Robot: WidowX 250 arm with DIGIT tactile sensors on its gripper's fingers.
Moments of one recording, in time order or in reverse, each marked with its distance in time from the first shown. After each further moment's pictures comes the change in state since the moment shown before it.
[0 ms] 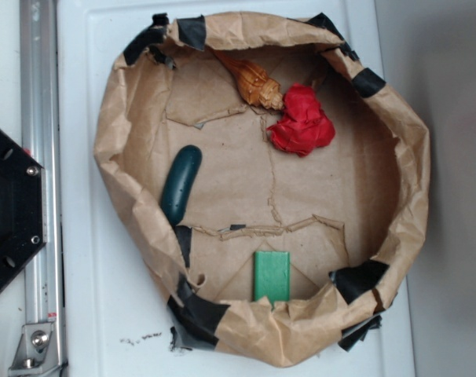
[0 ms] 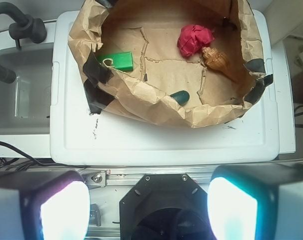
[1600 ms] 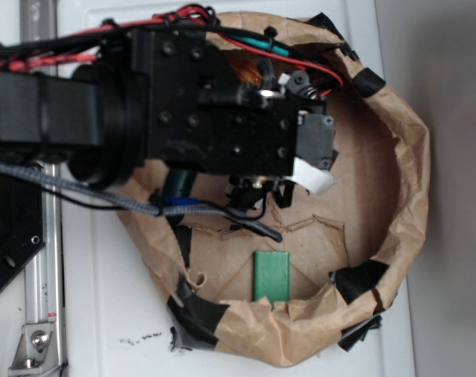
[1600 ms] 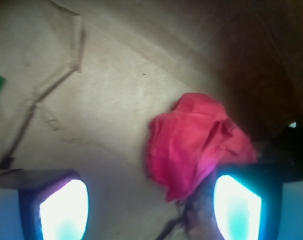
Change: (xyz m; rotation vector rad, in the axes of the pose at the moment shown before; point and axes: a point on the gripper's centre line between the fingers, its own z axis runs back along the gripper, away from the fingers) arm 0.142 0.066 -0.204 0.233 -0.001 -0.536
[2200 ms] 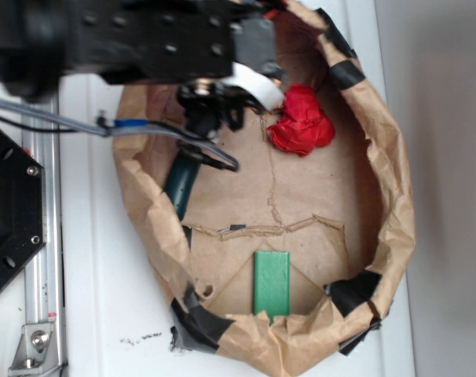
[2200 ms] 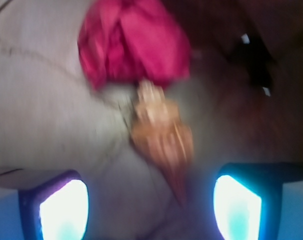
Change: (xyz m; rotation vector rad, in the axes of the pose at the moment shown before) arm -0.063 0.034 0.009 0.048 0.057 0.075
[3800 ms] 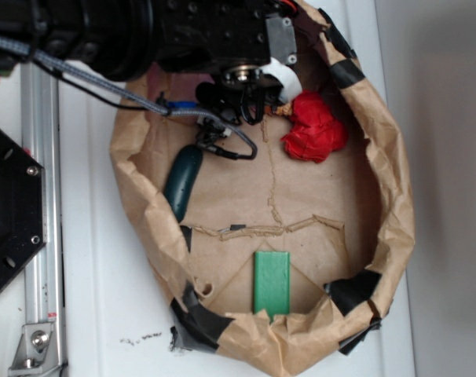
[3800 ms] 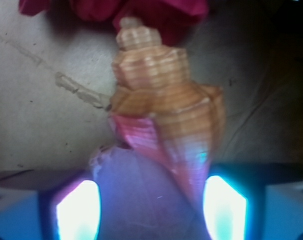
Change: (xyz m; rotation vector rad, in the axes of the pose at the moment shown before) arm 0.011 -0.003 -0.044 -0.094 0.045 -0.019
